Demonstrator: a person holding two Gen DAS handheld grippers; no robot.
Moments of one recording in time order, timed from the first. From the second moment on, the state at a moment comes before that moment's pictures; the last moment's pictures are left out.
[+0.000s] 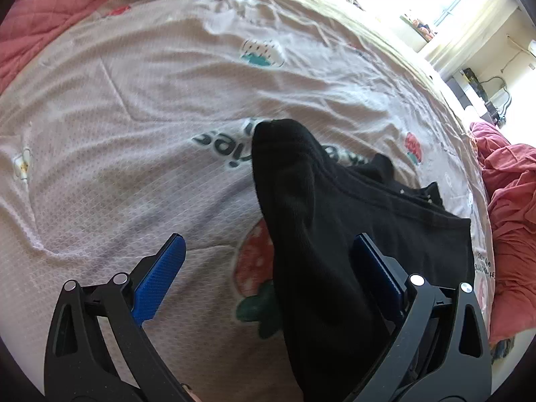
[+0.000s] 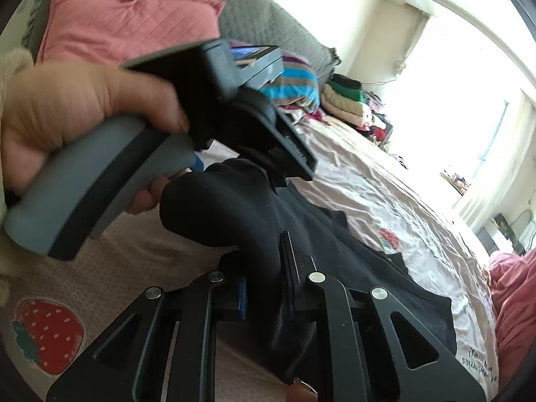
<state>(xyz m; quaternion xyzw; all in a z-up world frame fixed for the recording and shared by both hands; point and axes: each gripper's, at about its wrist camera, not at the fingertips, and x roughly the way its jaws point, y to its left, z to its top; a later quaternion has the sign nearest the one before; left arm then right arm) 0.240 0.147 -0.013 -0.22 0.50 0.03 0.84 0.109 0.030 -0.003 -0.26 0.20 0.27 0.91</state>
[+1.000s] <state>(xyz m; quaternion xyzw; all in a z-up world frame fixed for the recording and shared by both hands) 0.239 -0.021 0.099 -0.12 0.44 -0.06 0.89 0.102 -0.119 0.041 -0.01 0.19 0.18 0.96</state>
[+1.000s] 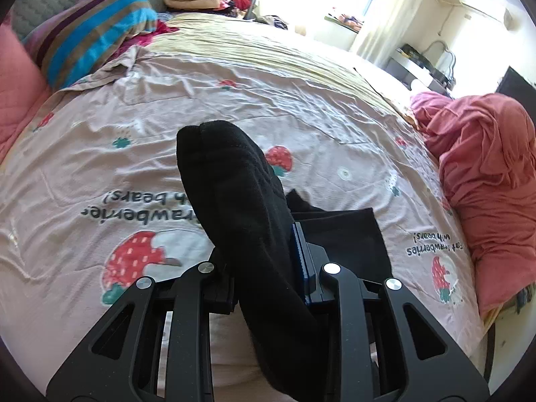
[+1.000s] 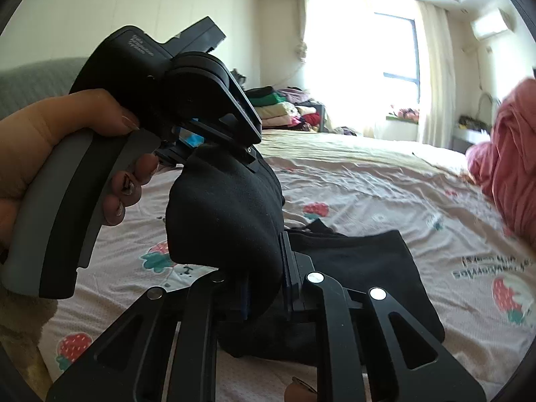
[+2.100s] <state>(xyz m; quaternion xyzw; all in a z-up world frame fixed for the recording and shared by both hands) 0.283 -0.148 0.037 -0.10 0.51 -0.13 0.84 0.134 -0.237 -0.034 0.22 0.36 0.18 0.89</state>
